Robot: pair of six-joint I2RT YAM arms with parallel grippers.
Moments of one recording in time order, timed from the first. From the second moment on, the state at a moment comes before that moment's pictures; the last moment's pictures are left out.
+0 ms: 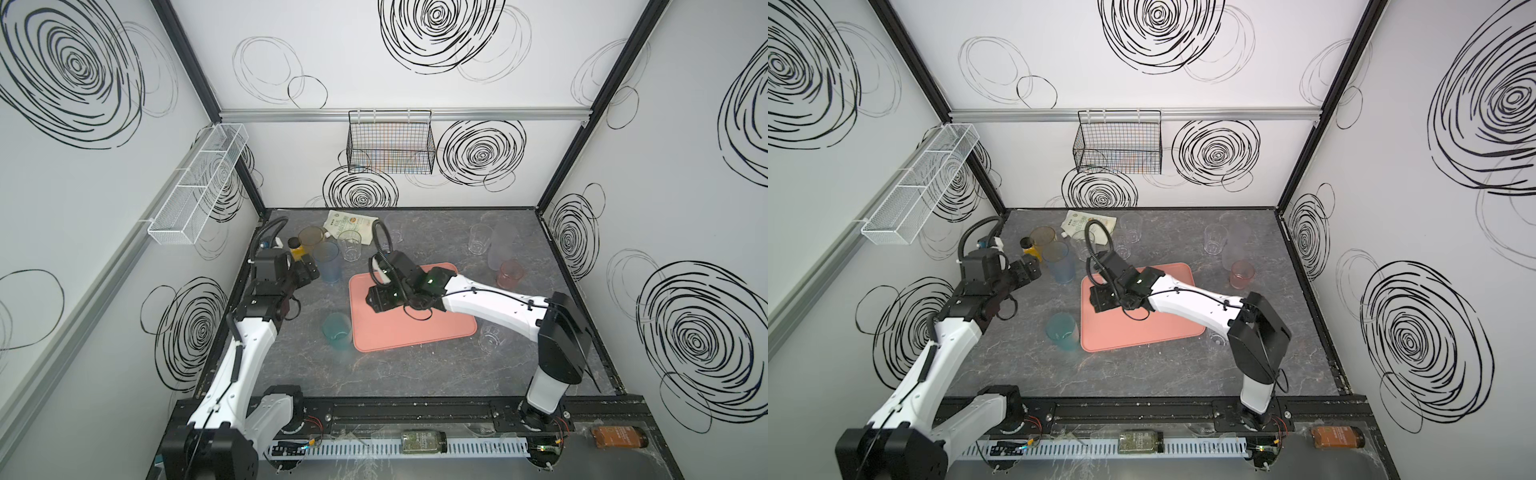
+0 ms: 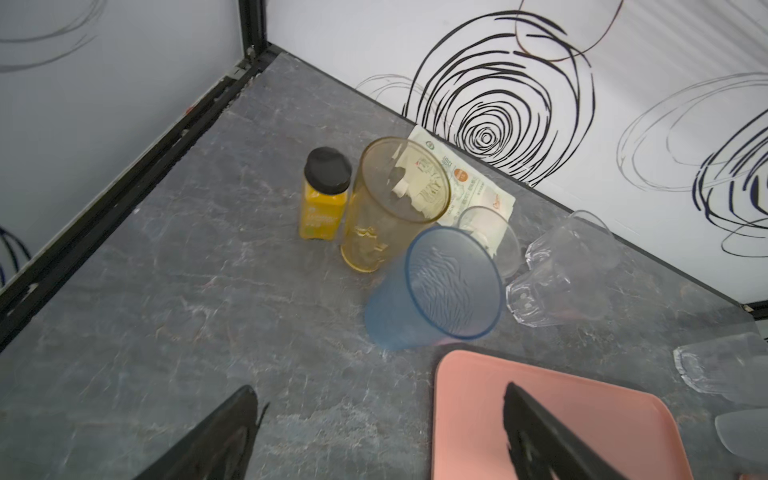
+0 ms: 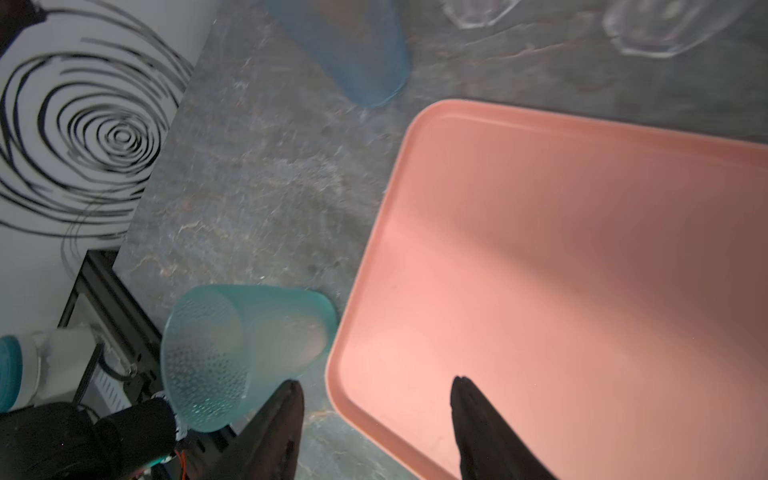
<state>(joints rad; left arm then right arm) 0.02 1.08 0.85 -0.36 -0.03 -0.42 0.89 1.72 1.35 -0.49 -0.08 0.58</state>
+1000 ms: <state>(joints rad) -0.04 1.54 1.05 -0.28 -0.11 -0.32 0.85 1.67 1.09 -0.41 -0.13 0.58</state>
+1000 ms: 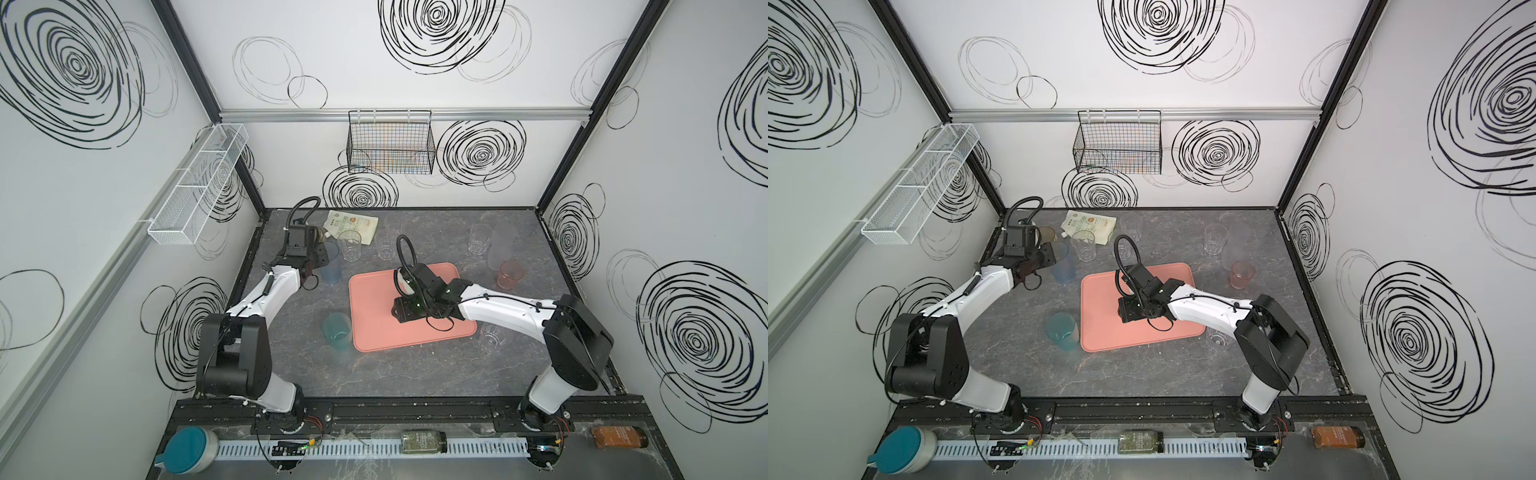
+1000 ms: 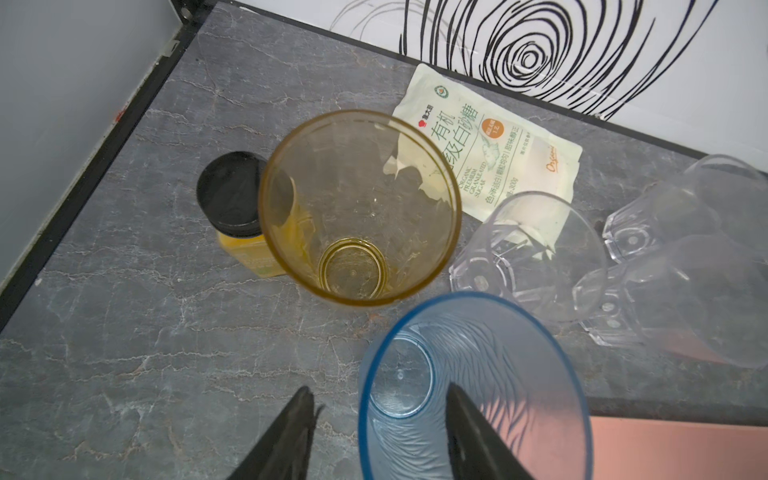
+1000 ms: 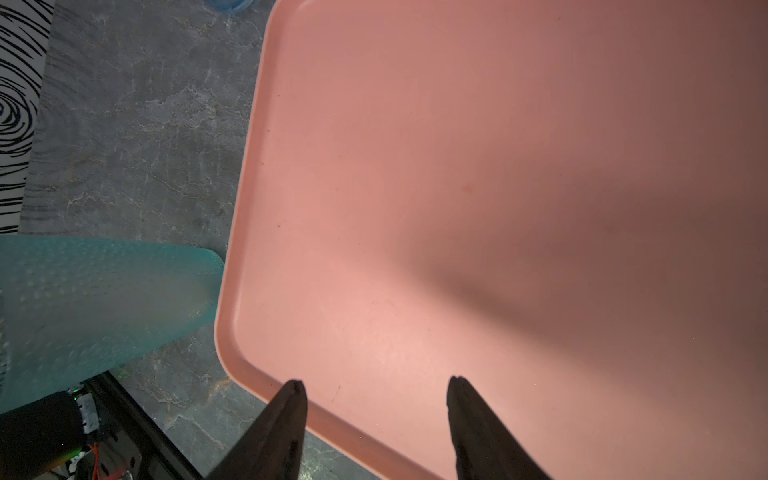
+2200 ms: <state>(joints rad) -0.10 1.51 1.06 -0.38 -0.22 -0.23 0.85 1.65 1.03 -0.36 -0.10 0.63</state>
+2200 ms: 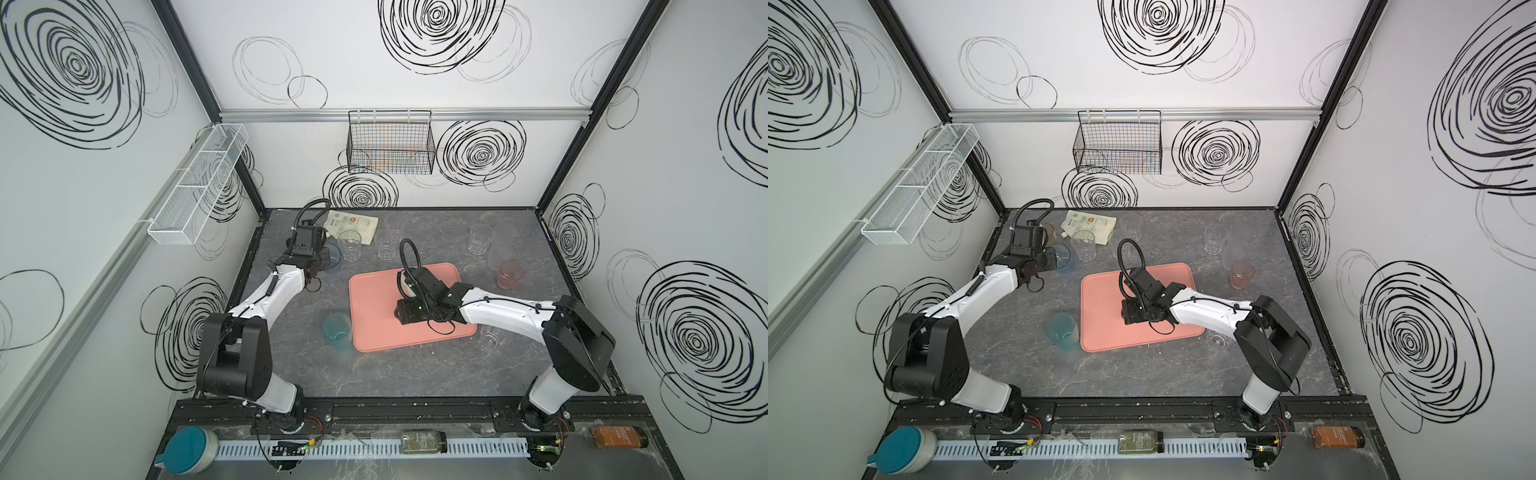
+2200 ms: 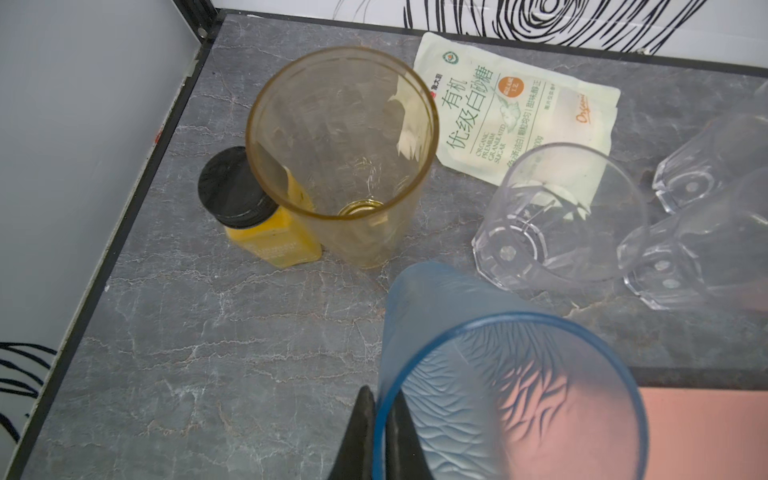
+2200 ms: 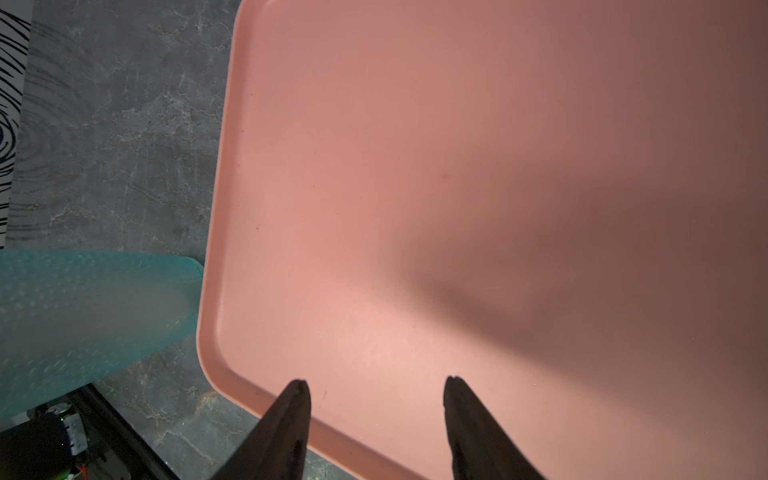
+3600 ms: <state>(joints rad) -0.29 1.58 1.28 -0.77 -0.08 -0.18 0.84 1.58 0.91 -0.29 -0.04 0.68</state>
